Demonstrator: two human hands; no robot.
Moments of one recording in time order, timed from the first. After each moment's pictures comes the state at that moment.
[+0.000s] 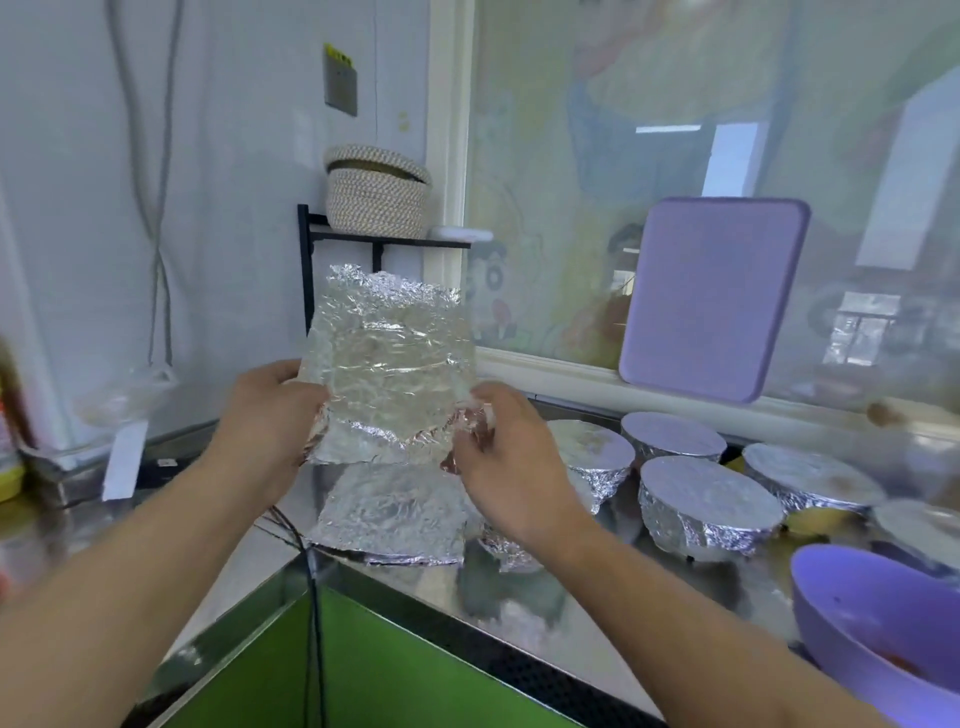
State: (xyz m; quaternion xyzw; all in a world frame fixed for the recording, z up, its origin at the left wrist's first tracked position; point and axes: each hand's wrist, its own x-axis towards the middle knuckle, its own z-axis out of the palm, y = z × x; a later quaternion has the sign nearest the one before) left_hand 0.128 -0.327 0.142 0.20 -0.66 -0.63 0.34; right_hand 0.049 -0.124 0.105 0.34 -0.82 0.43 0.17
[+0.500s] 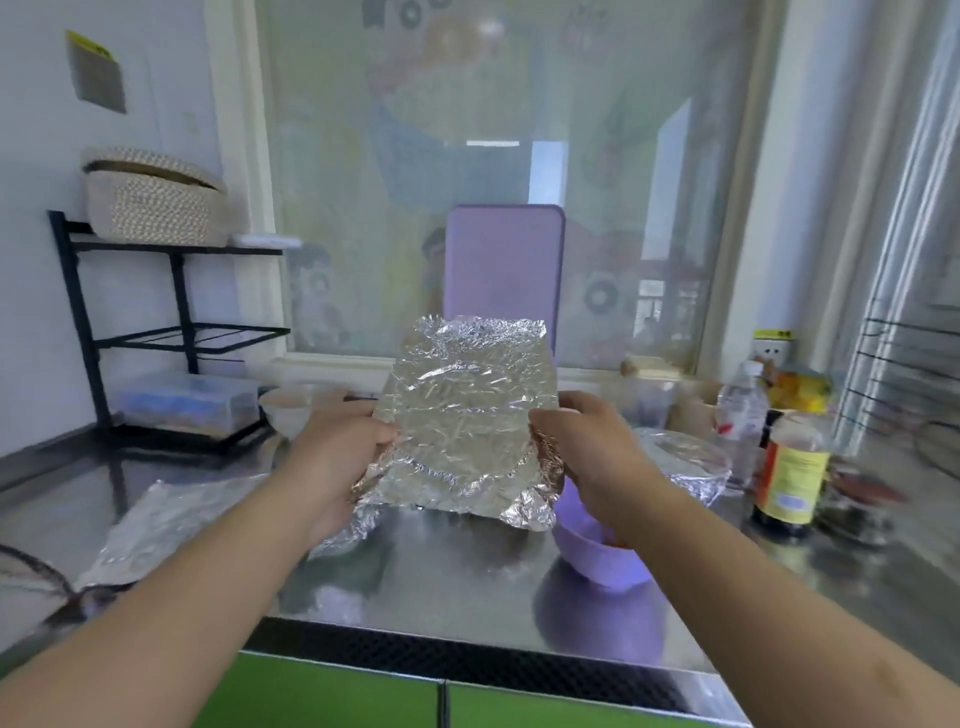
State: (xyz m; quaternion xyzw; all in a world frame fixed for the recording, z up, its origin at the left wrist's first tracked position) left_hand 0.087 -0.111 0.123 0.06 -0.72 -0.68 0.11; right_hand 0.061 0.129 0.126 0.03 -0.75 0.65 0.12
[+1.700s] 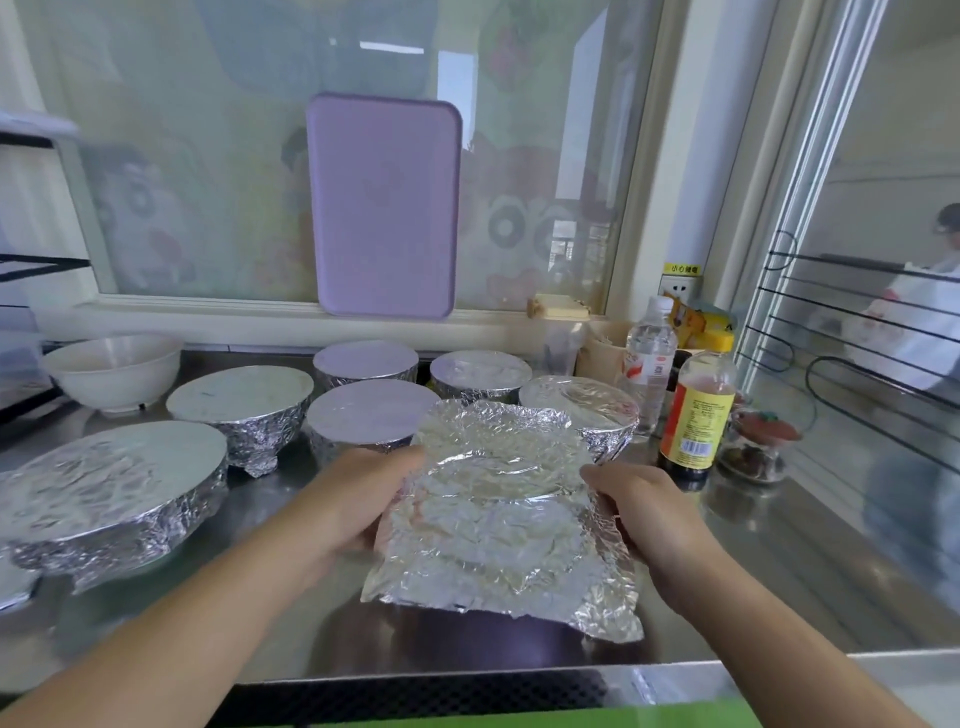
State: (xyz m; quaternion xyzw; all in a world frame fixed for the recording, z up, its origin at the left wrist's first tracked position) left_hand 0.005 0.020 0.039 0.00 -0.83 -0.56 -0.08; right_hand 0.062 0.288 0.032 -0.12 -0.76 0.63 0.08
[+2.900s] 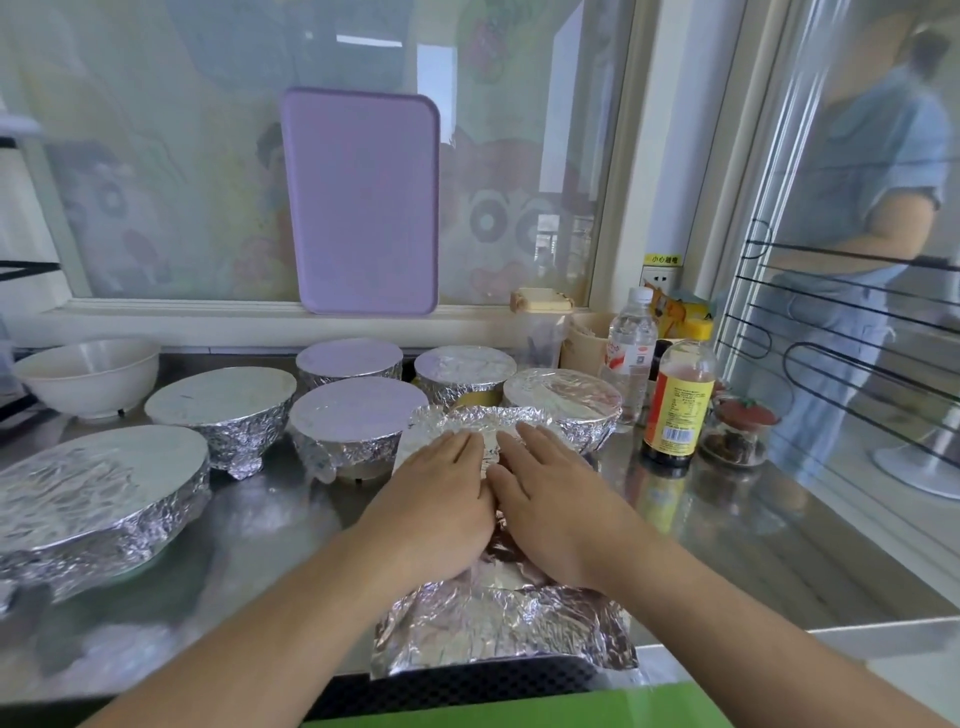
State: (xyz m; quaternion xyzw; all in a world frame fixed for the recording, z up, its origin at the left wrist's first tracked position) left_hand 0.003 0.085 0.018 -0.30 -0.95 -0.06 0.05; right_hand 0.042 0.252 0.016 0.17 -0.97 0.00 0.16
